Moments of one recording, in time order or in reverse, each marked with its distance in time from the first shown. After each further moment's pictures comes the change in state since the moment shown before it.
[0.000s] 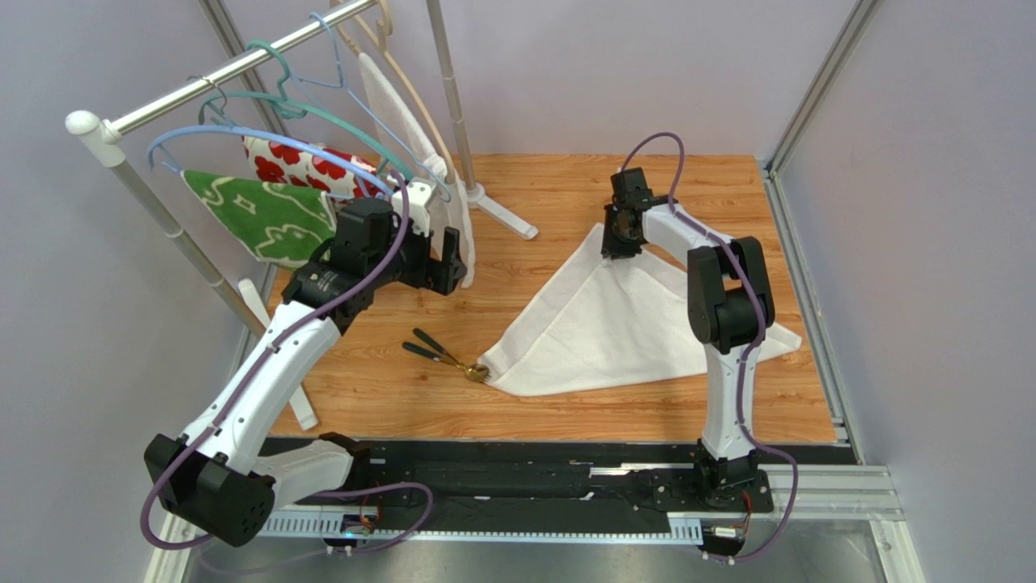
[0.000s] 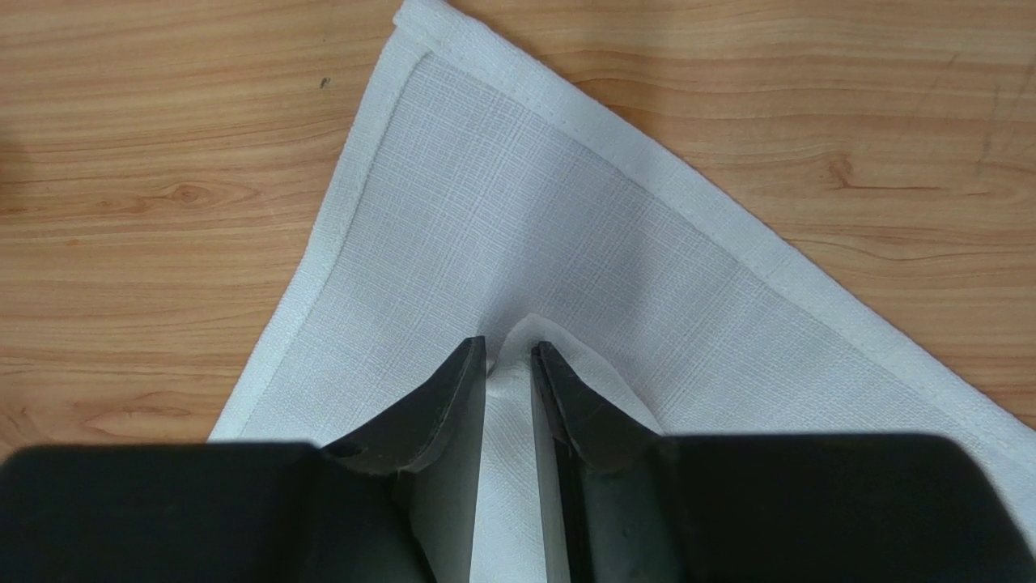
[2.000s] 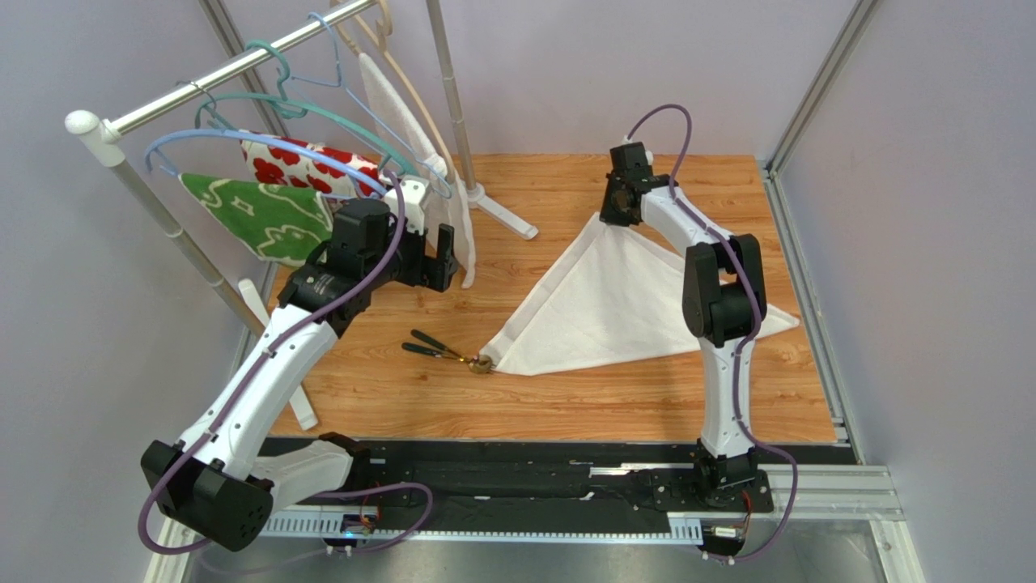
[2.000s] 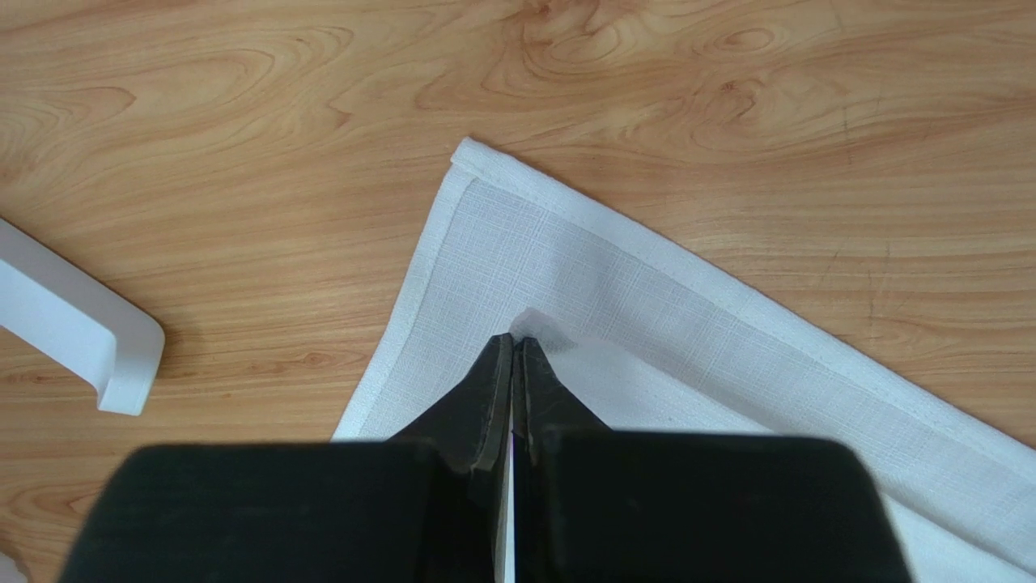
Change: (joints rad) left arm 0.000 -0.019 0.000 0.000 -0.083 0.000; right arm -0.004 0.064 0.204 0.007 0.070 0.067
